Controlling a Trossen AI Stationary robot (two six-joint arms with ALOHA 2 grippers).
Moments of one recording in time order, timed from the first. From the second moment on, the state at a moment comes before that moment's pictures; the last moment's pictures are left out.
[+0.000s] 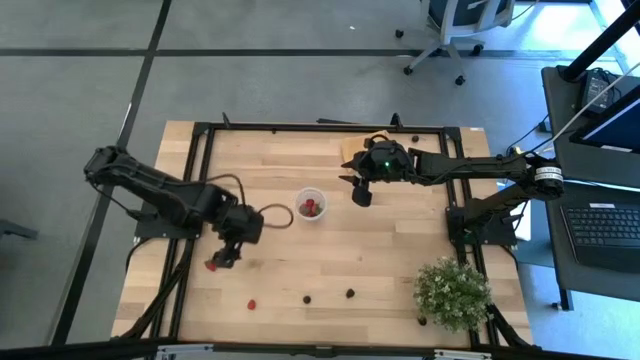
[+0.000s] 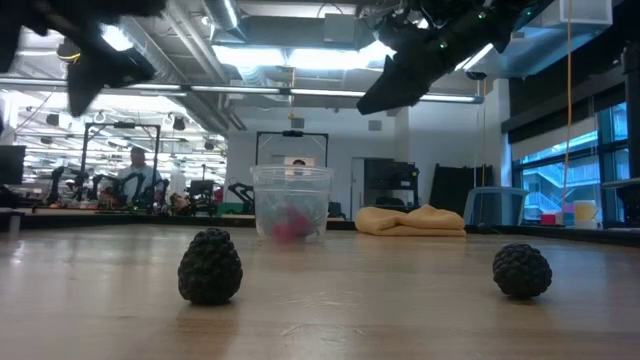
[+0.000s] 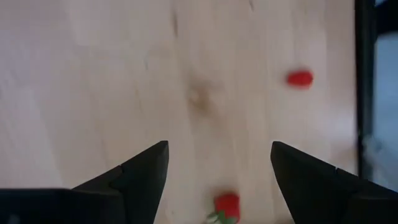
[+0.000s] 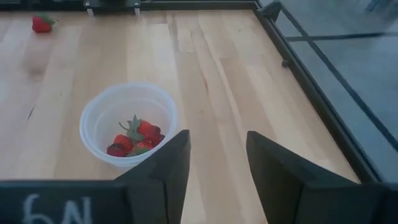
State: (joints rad) left arm -0.31 1.24 0.97 -1.04 0.19 -0.18; right arm -0.21 1.39 0.92 -0.07 0.05 -0.08
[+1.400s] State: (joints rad) left arm -0.85 1.31 0.56 -0.76 0.02 -0.54; right arm -0.20 1.39 0.92 -0.07 0.05 0.18
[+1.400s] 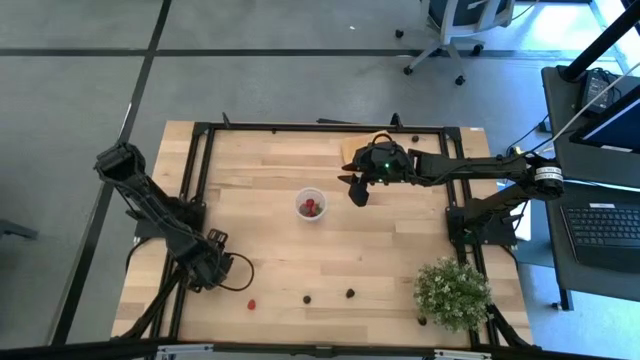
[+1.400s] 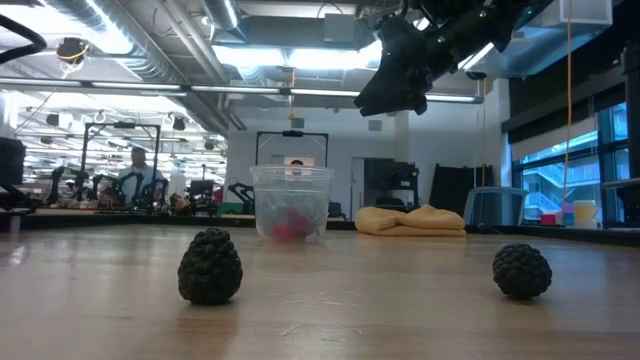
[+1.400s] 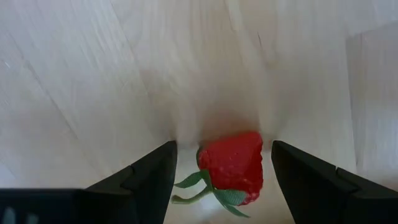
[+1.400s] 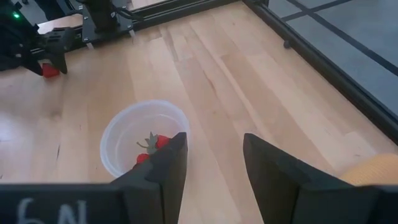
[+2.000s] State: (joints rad) left arm -0.85 1.31 0.55 -0.78 0.02 -0.54; right arm -0.20 1.39 0.92 -0.07 0.05 0.18
